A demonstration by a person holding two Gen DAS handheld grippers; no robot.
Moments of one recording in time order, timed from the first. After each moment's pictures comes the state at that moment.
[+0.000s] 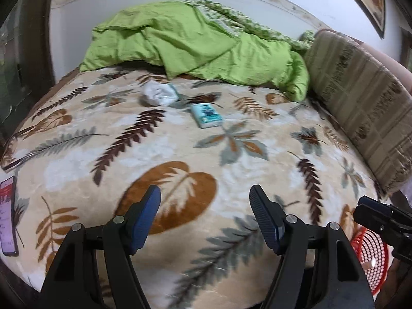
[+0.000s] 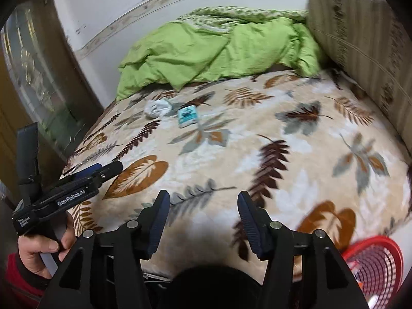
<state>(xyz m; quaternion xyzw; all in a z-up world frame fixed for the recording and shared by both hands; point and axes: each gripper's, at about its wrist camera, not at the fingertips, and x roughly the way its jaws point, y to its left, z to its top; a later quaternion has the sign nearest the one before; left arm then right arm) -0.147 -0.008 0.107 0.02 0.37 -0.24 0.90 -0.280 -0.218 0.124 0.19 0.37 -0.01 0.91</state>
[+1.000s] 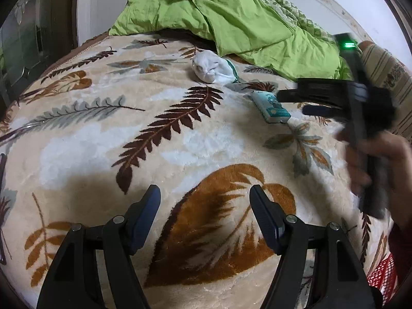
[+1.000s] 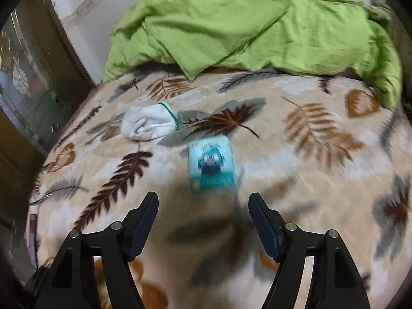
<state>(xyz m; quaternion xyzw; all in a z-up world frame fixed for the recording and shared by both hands) -0.062 0.031 0.047 -0.03 0.42 -0.17 0.89 0.041 -0.202 0.058 0.13 0.46 0.04 0.88</state>
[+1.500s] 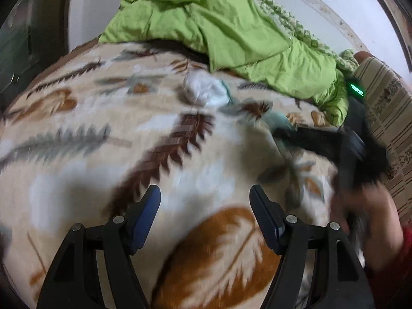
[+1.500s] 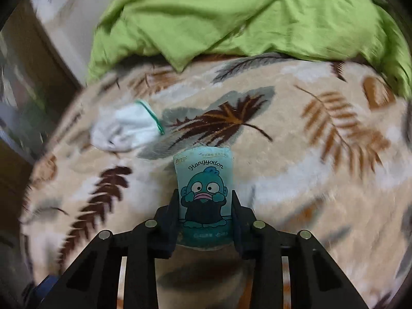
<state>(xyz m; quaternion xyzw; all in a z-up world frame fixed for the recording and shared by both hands) -0.011 0.021 0.074 -0.04 0.41 -0.20 0.89 0.039 -0.214 0.040 0.20 0.44 0.03 0.88</state>
